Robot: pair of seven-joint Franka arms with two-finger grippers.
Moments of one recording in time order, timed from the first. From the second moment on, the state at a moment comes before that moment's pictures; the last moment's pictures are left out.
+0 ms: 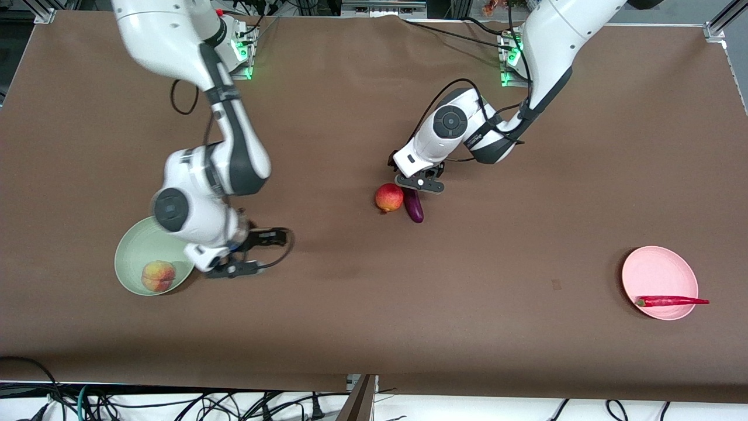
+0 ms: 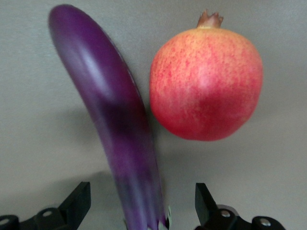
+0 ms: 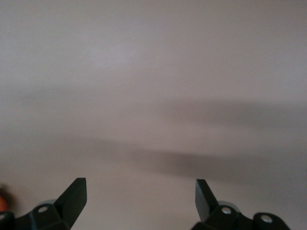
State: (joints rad) left arm -0.09 0.62 -0.63 -2.06 0.27 2.58 -0.69; right arm 0.62 0.68 -0.30 -1.46 0.38 2.08 0.14
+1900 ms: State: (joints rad) left arm 0.67 0.51 -0.55 -1.67 0.43 2.11 0.75; right arm 0.90 0.86 -0.10 -1.48 0.43 2.55 0.65
